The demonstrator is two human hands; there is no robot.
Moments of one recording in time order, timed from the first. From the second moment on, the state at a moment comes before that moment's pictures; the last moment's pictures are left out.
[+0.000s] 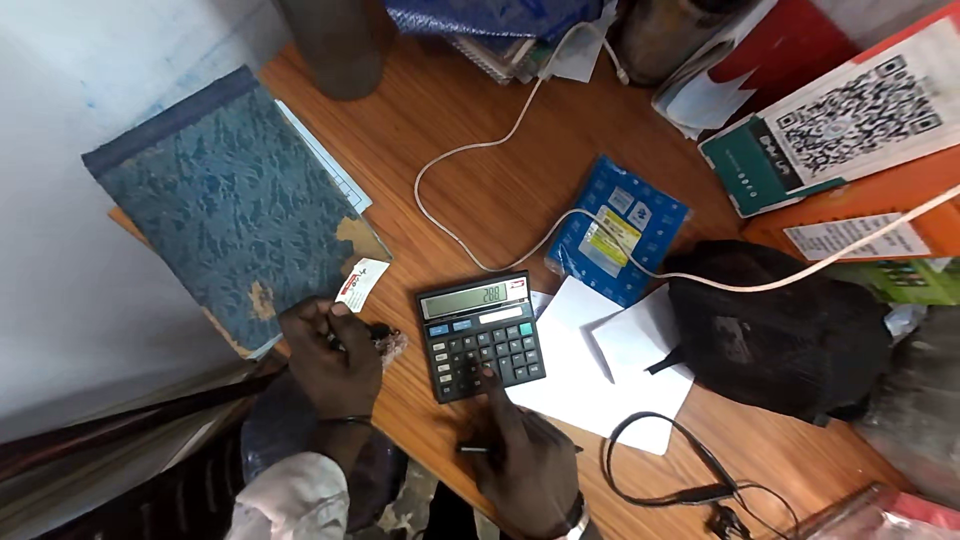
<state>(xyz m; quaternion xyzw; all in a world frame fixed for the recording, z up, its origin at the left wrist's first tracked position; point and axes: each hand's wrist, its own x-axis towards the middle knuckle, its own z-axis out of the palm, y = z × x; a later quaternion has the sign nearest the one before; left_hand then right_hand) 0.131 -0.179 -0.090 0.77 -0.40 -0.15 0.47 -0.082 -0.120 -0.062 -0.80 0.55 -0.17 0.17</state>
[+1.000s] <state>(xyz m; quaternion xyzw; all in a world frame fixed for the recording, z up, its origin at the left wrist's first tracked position) 0.130 -0.180 -0.087 0.79 -0.40 -0.15 0.45 -0.095 -0.152 -0.040 -0.73 0.66 -0.14 0.15</state>
